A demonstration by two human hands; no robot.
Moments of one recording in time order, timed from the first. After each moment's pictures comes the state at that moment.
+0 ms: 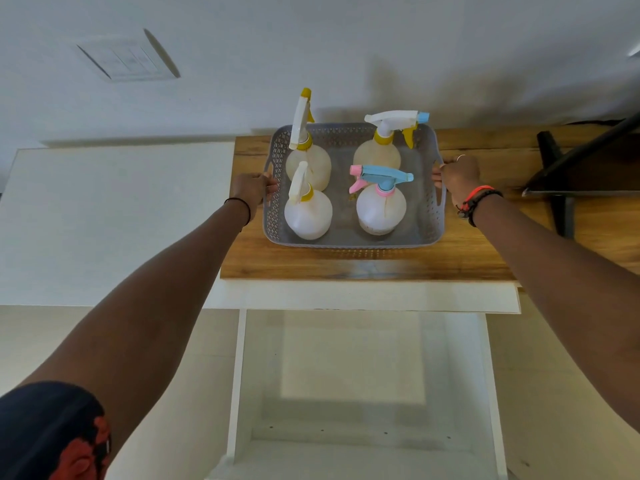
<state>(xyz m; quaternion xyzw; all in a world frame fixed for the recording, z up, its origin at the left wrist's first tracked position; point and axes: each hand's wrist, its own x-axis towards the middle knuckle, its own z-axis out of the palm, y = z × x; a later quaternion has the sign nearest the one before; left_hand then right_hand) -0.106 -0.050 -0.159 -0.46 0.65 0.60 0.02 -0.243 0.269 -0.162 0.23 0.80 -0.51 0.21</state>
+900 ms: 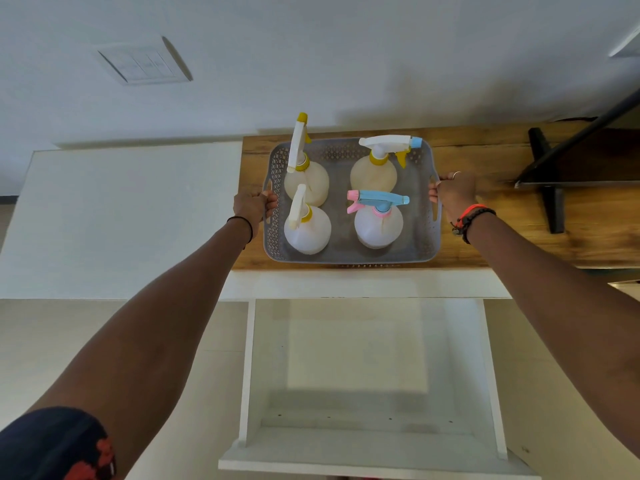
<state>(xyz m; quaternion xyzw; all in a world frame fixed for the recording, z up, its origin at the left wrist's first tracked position) -0.055 -0.035 -0.140 -0.48 0.62 0.63 0.02 -0.187 0.272 -0.145 0.29 0.70 -0.62 0.20</state>
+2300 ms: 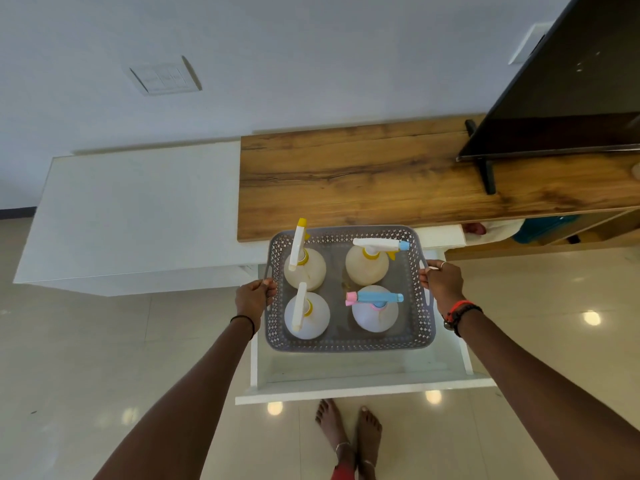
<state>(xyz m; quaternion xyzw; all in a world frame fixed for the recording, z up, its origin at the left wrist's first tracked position) 0.200 0.050 -0.127 -0.50 0.60 0.63 0.05 0.076 0.368 -0.135 0.31 0.78 -0.52 0.17</state>
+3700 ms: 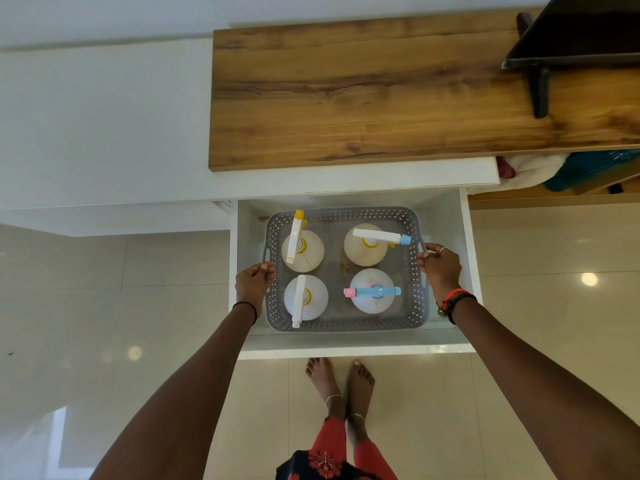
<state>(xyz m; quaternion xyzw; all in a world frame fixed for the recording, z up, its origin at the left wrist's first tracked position) 0.254 0.078 -0.276 -0.54 0.58 0.61 0.05 0.126 0.390 -0.278 0.31 0.80 -0.48 0.19</state>
